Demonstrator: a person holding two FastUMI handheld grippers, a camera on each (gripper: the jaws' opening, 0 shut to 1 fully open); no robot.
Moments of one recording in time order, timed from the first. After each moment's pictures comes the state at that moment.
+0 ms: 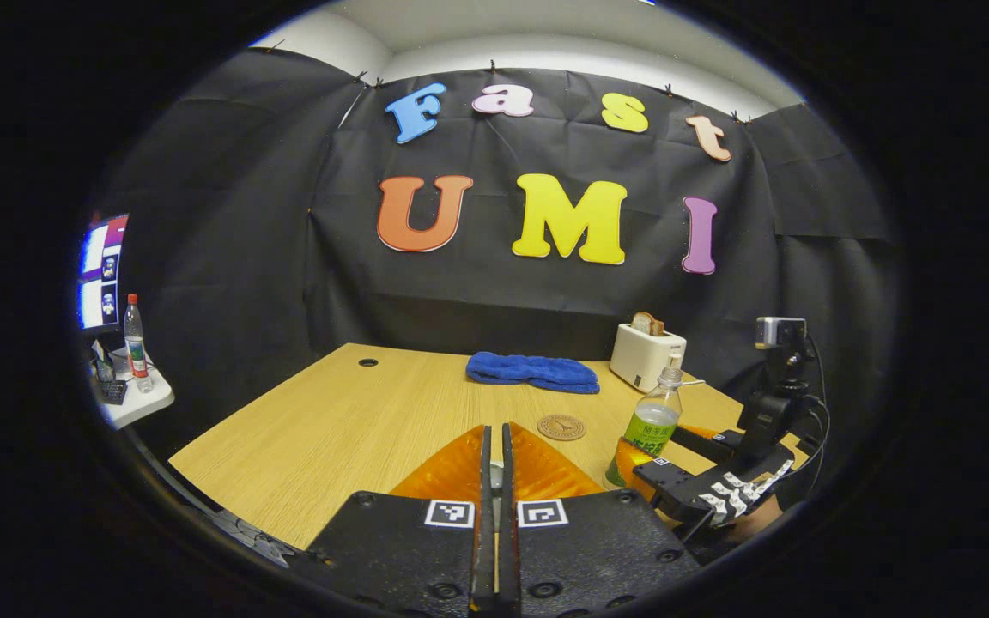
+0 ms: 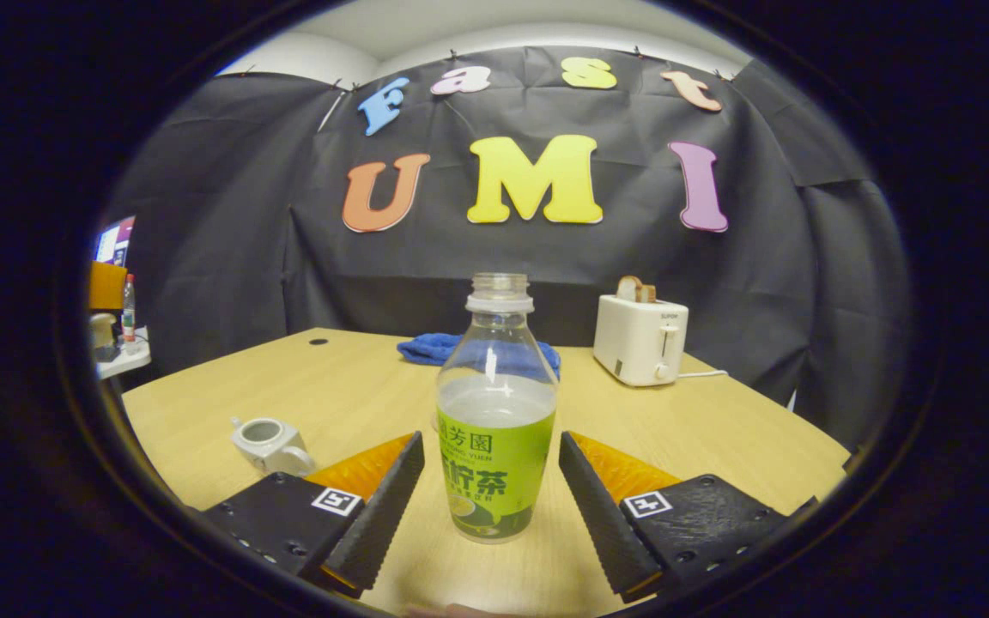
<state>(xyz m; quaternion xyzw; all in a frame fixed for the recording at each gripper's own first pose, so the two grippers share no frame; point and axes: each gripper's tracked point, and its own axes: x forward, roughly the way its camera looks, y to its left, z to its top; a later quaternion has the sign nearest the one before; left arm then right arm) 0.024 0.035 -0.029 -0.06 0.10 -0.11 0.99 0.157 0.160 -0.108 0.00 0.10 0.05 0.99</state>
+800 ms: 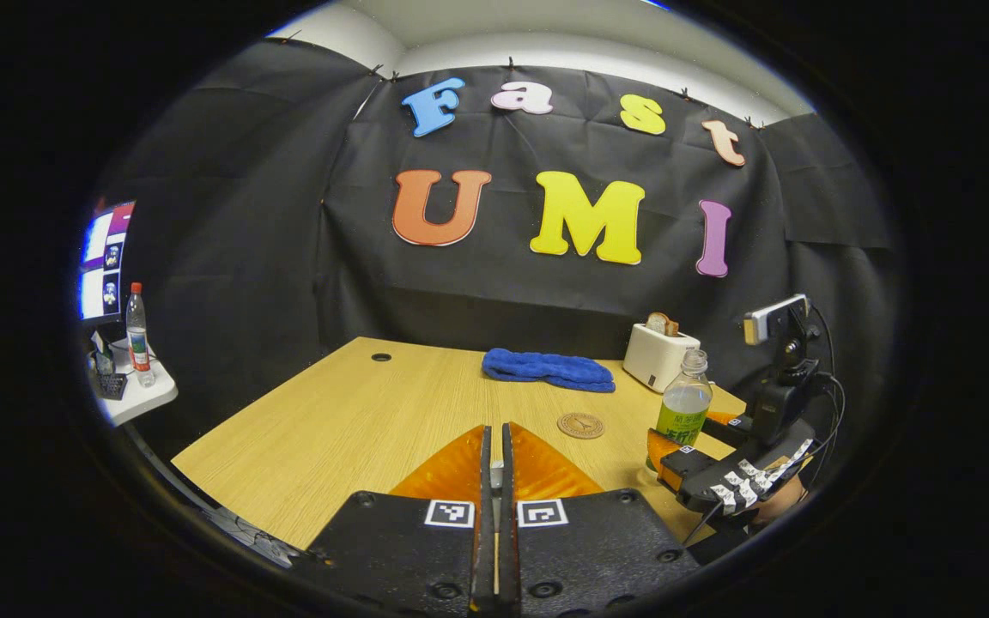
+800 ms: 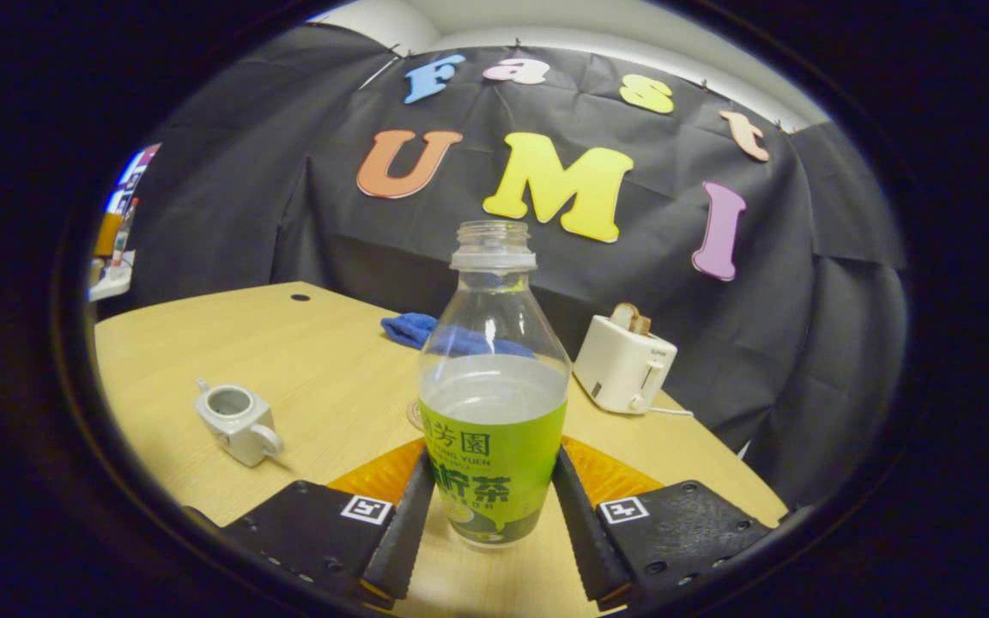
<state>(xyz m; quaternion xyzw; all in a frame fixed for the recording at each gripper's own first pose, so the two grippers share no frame) 0.034 0.065 -0.039 -0.06 0.10 -0.10 0.99 0.154 0.170 -0.082 -0.15 0.09 0.02 0.98</state>
